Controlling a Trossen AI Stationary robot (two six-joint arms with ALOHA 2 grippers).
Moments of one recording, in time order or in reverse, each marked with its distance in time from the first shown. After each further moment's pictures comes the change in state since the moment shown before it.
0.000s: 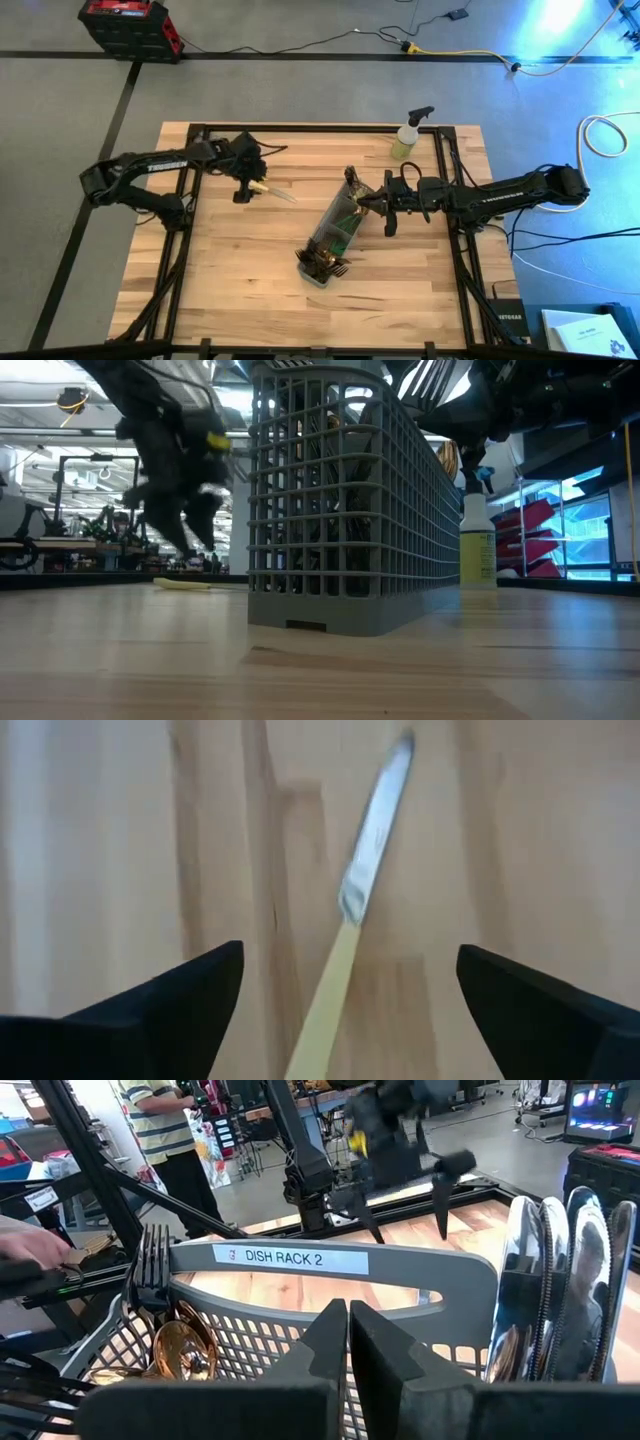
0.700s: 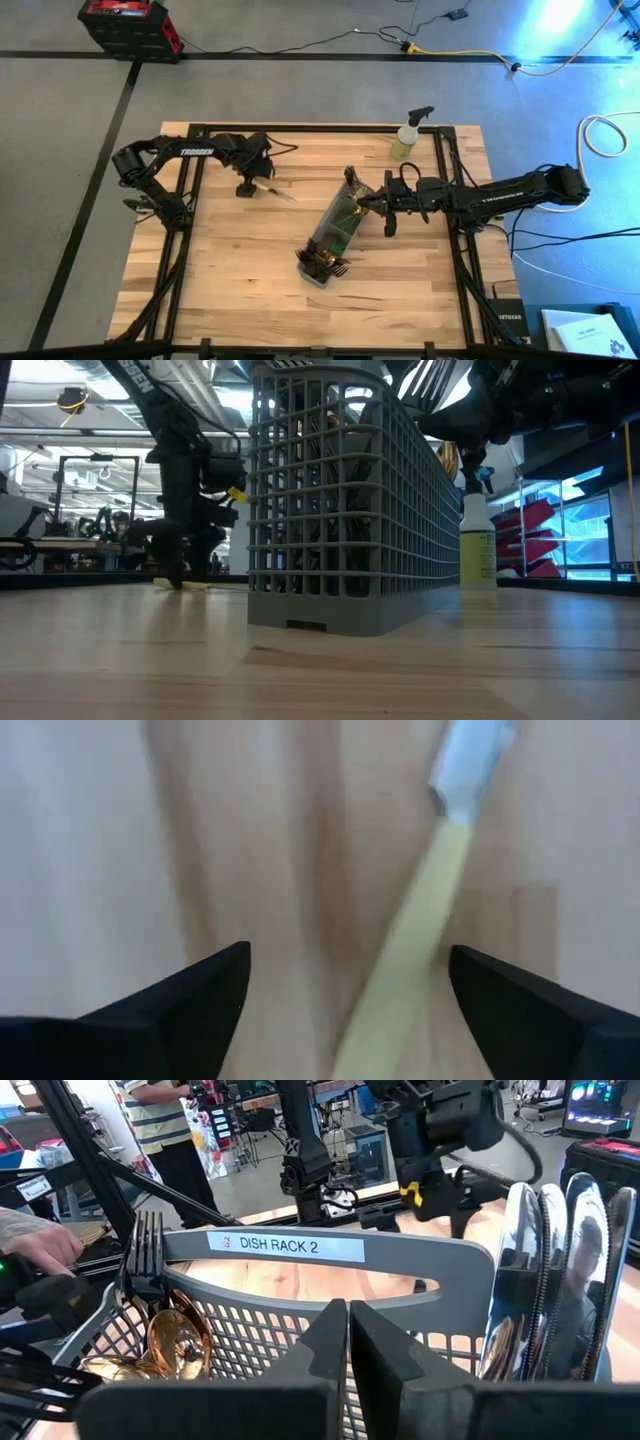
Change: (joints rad) left arm 0.063 0.293 0.118 -0.080 -0.113 0.086; right arm 0.000 0.000 0.001 -0.028 0.000 -0.008
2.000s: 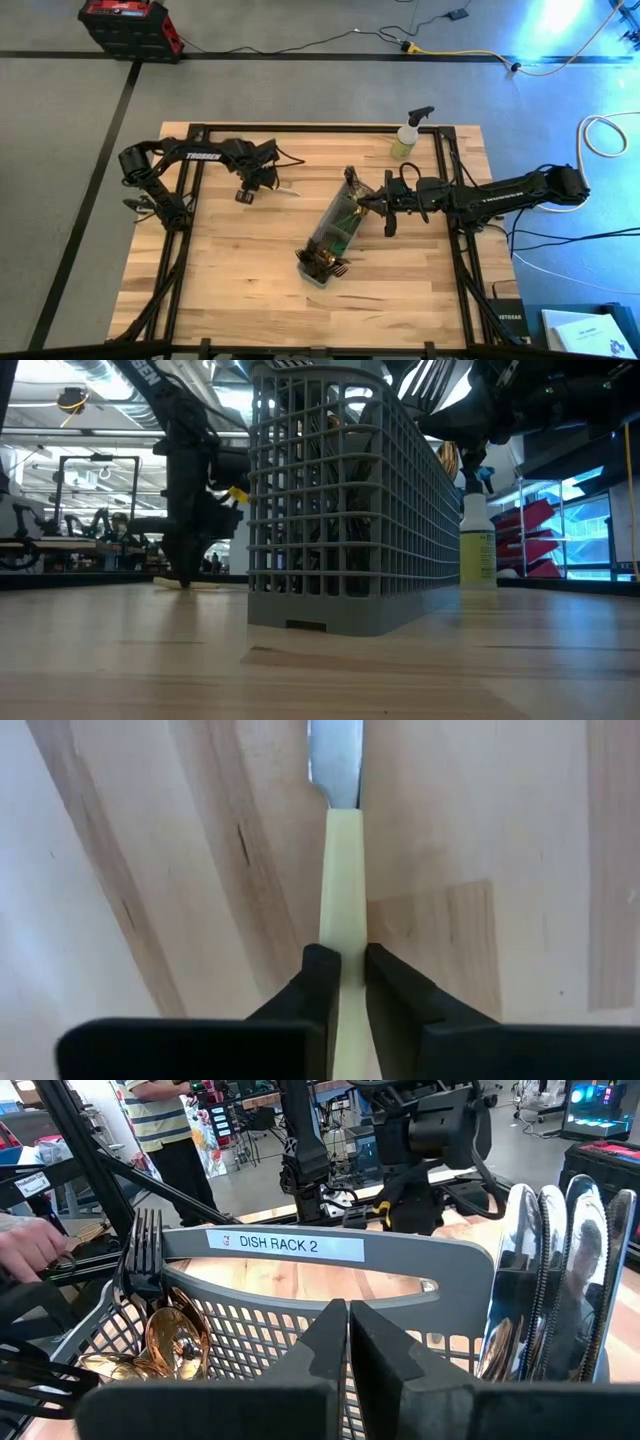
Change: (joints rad) left arm -0.119 0.035 0.044 -0.077 -0.078 -0.001; right arm 0.000 0.000 0.000 -0.003 0.000 -0.010
